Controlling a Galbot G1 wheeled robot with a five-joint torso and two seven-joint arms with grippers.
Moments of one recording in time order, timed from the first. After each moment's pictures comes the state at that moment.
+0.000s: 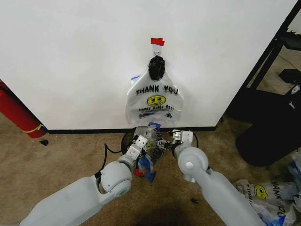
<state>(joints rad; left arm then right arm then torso) 0.70 -0.86 0.42 -2.02 -0.63 0.58 -0.58 -0.80 1.24 -0.09 1.89 1.15 -0.69 0.96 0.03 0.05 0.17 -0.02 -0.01</state>
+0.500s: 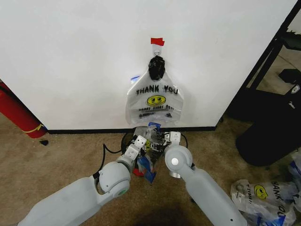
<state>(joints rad) 0.72 -0.85 0.40 -2.03 -0.62 0.57 -0.57 -0.79 1.34 -0.11 1.77 1.15 -0.71 1.01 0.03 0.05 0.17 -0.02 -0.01</state>
